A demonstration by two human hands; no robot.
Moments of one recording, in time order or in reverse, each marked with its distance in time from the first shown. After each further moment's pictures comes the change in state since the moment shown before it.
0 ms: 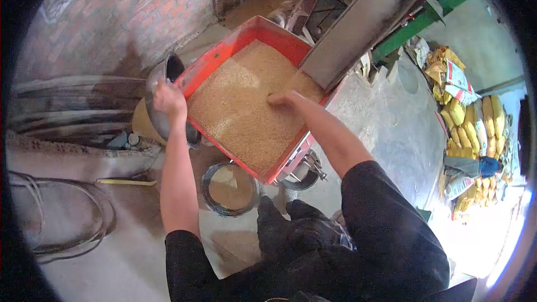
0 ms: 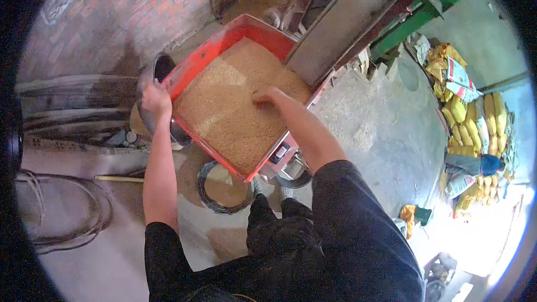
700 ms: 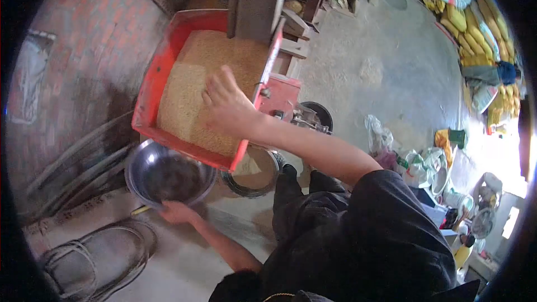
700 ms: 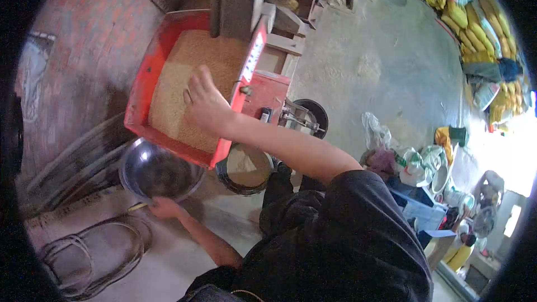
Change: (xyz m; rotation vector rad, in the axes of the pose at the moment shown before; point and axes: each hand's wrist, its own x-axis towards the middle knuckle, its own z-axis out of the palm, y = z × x) left_hand -0.194 -0.144 -0.116 0.044 0.182 -0.349; right_hand -0.156 -0.023 0.090 -0.711 1.284 -0.526
